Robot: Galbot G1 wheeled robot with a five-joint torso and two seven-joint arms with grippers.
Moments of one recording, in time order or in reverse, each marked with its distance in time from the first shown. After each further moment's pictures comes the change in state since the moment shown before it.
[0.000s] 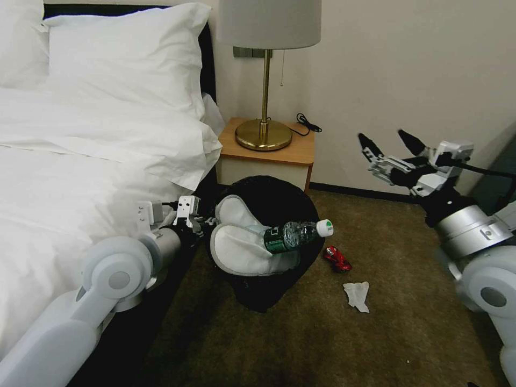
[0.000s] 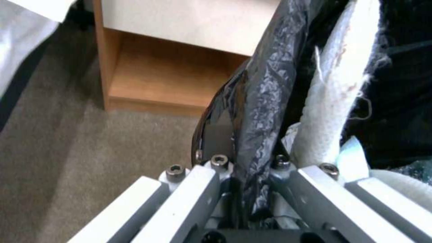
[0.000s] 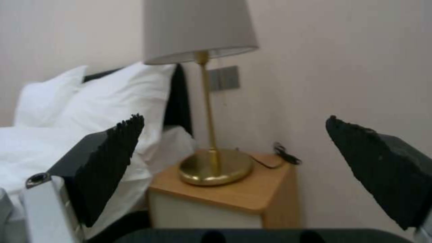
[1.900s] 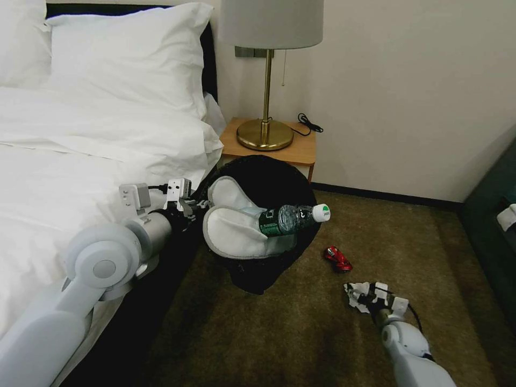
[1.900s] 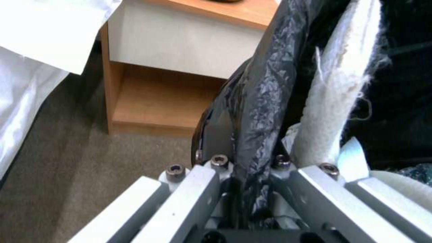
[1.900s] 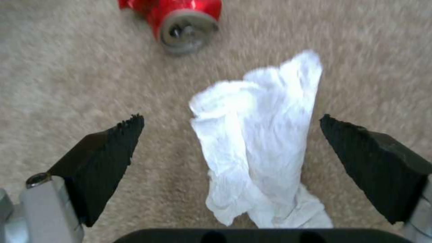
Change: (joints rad) left arm -0.036 0.019 -0.042 -0.029 -0.028 0.000 0.000; right arm 0.166 0.400 -0.180 -1.260 -0.513 0.104 -0.170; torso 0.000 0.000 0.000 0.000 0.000
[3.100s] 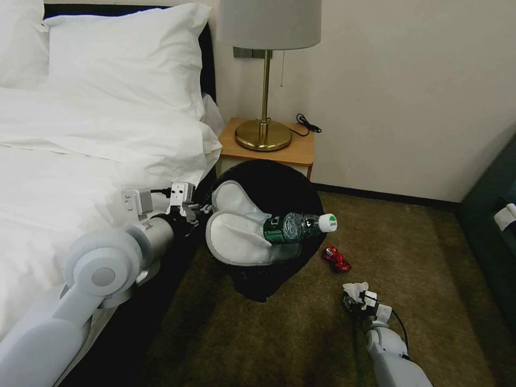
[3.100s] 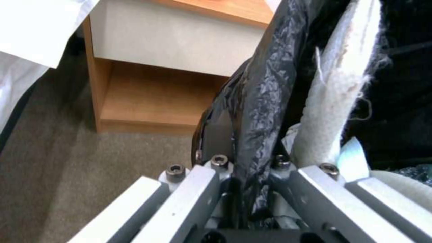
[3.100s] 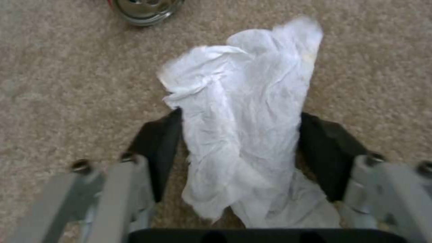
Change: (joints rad) left arm 0.017 -0.001 0.007 -0.028 0.001 0.000 0.004; right arm 0.058 0.068 0.028 -0.163 -0.107 0.107 0.042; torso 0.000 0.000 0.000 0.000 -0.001
